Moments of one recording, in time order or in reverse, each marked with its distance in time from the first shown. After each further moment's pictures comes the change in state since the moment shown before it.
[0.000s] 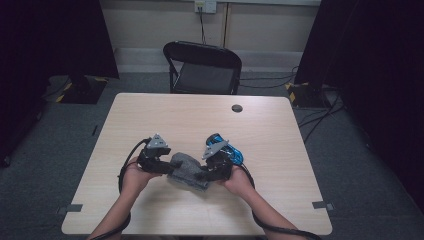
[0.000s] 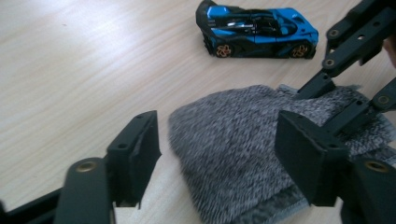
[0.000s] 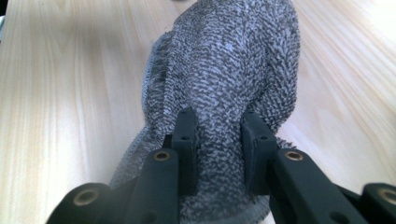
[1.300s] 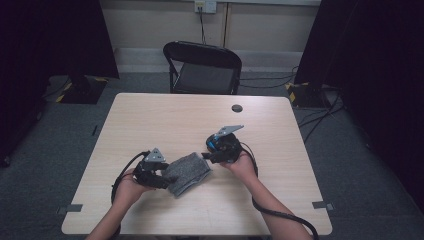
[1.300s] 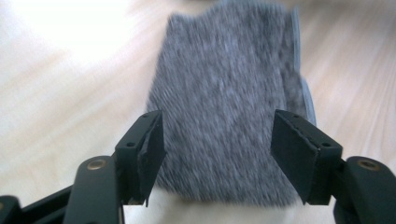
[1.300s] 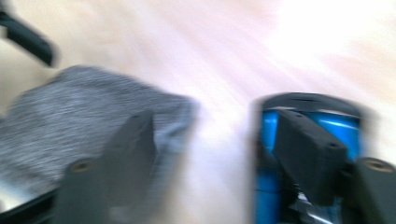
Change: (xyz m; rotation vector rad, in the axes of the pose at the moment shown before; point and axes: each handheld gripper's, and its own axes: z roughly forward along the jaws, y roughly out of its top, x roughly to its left) left arm -0.010 -0.028 -0.003 0.084 -0.064 0.037; right arm -0.058 0.002 -0.022 -0.138 -0.236 0.157
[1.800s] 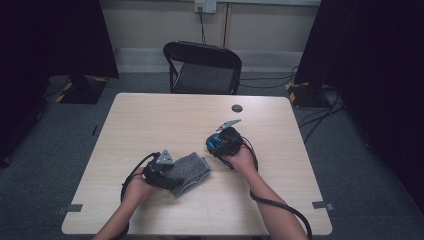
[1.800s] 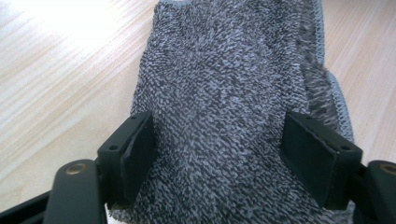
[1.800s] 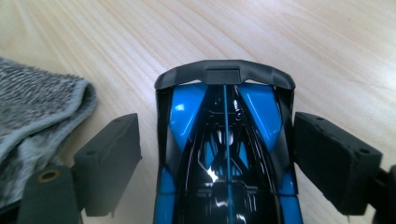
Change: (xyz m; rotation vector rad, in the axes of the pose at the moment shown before) left arm -0.001 -0.004 0.031 0.053 0.004 0.052; right arm -0.034 -0.003 0.027 0.137 -0.141 0.042
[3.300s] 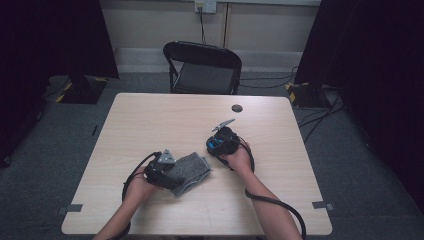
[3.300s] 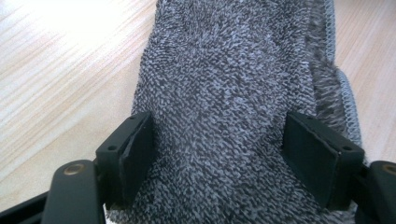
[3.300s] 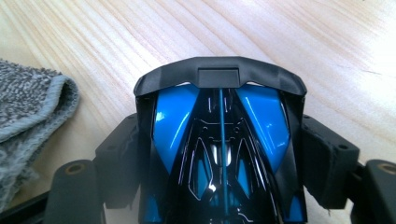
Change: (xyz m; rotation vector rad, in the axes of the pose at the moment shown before) left arm 0.000 0.003 0.004 0.018 0.012 0.010; right arm 0.003 0.005 0.013 0.079 -0.032 0.000
